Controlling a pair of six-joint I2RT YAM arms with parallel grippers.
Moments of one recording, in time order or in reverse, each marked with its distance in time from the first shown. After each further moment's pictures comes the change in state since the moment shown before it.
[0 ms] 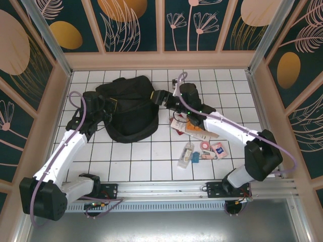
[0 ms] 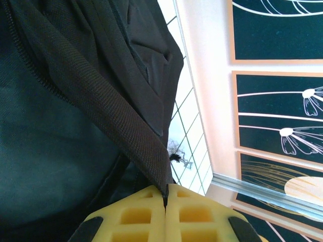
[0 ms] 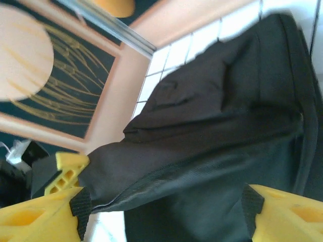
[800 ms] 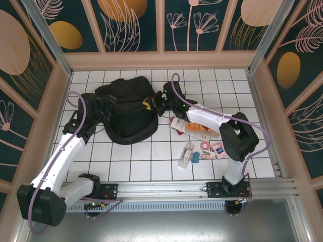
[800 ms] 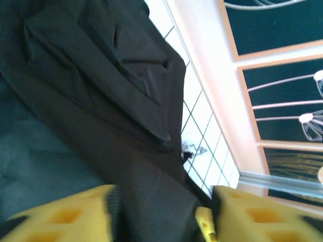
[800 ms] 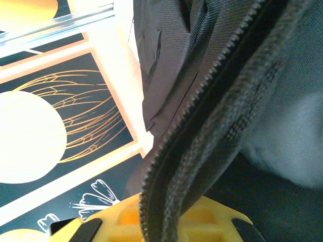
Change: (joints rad) left arm 0.000 -0.050 0.053 -0.112 -0.067 0.235; right arm 0.037 0.290 0.198 -0.015 -0.168 0.682
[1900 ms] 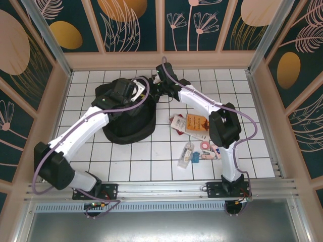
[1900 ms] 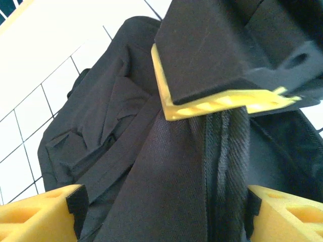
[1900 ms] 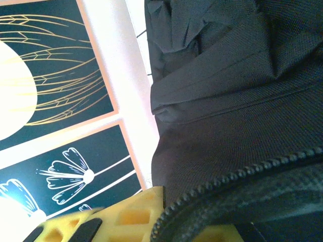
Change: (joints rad) left arm -0.335 0.420 0.376 -0.240 -0.333 1.421; right arm -0.052 0.275 0.529 -0.412 -0.232 -0.339
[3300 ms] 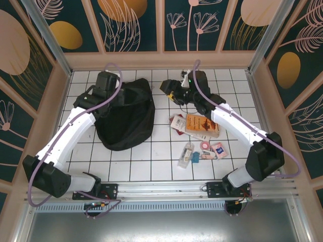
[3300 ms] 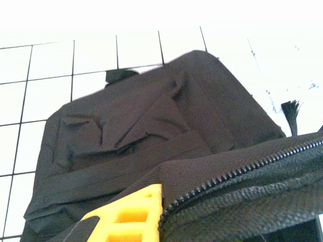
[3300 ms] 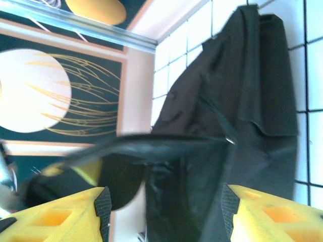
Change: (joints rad) left arm 0.145 -0.120 0.079 -0.073 0.072 -0.470; right arm -0.074 -0.595 -0.584 0.196 0.262 -0.247
